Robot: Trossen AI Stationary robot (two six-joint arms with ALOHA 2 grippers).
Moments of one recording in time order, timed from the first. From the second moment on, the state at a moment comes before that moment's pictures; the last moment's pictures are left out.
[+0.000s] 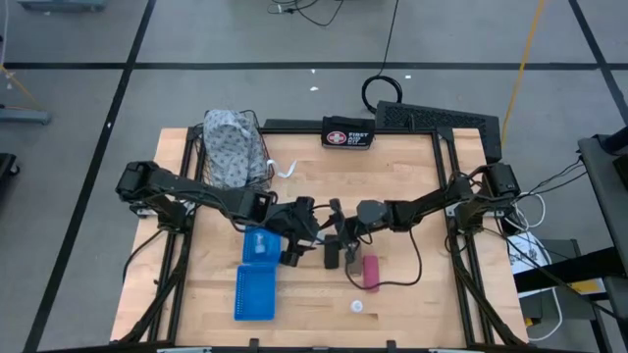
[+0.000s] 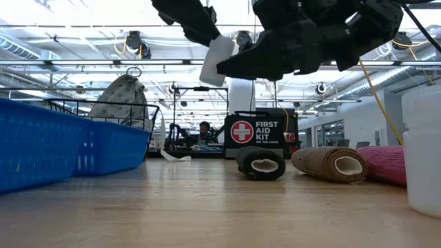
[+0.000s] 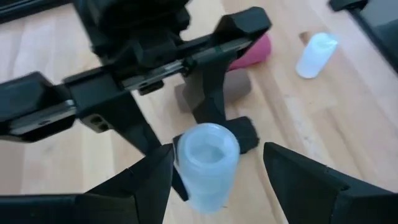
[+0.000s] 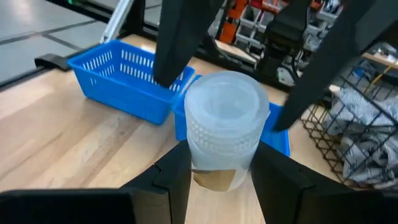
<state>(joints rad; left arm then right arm) -0.18 1.64 1.30 -0.45 -0.01 0.15 0.12 1.69 0.74 0.71 -0.10 -0.30</state>
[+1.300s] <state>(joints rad) -0.19 1.57 1.30 -0.45 -0.11 0.13 0.12 1.69 0.74 0.71 -0.08 -0.27</state>
